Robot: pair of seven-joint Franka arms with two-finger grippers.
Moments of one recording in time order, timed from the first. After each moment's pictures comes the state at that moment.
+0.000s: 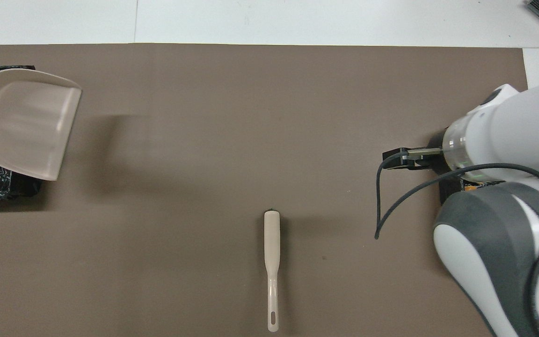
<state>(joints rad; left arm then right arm) -0.01 0.25 0.02 -1.50 0.55 1.89 1.67 0.21 -0.04 -0.01 -1.77 0.00 1.78 0.21</state>
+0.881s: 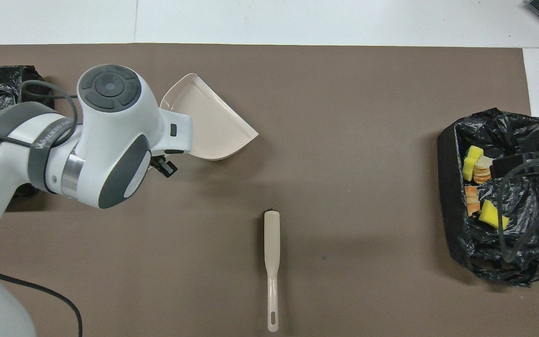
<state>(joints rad) -0.44 0.26 0.01 -1.69 0.10 1.83 0.30 0.11 -0.10 -0.11 -1.64 -0.06 1.56 -0.04</state>
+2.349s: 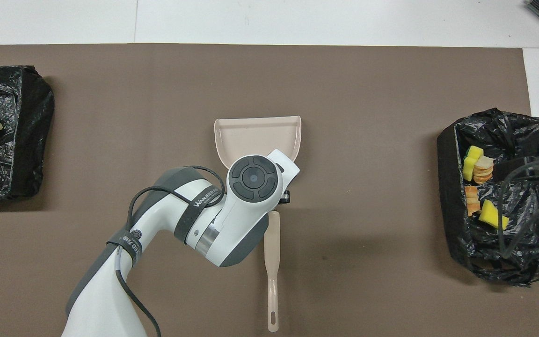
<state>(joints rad) -0.75 0.33 0.01 -1.82 -0.05 2.13 -0.67 0.00 -0.10 -0.02 -1.67 -0.06 1.52 -0.04</state>
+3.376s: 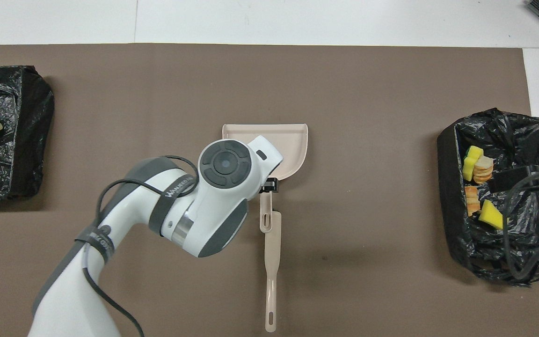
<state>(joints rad) -0.69 0.27 0.05 -1.81 -0.05 2.11 -0.51 0.00 -0.11 -0.01 -1.63 0.02 1.47 -0.04</state>
